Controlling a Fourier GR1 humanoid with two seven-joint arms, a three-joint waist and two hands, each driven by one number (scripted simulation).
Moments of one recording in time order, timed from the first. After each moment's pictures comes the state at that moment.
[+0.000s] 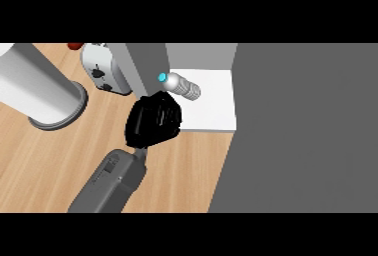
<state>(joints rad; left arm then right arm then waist) -0.45 0.05 -0.30 -1.11 0.51 0.09 -0.47 0.16 -0.53 0.76 -2.49 0.06 -0.52 0.17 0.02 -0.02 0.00</state>
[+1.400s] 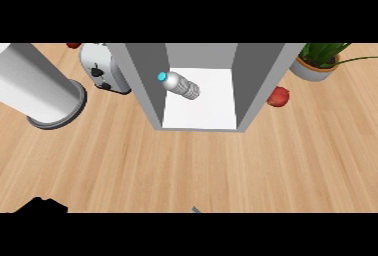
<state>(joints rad) 0.48 0.41 -0.23 -2.00 0.63 -0.06 -0.47 -0.36 -0.18 0.87 -2.37 0.16 -0.42 0.65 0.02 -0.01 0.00</state>
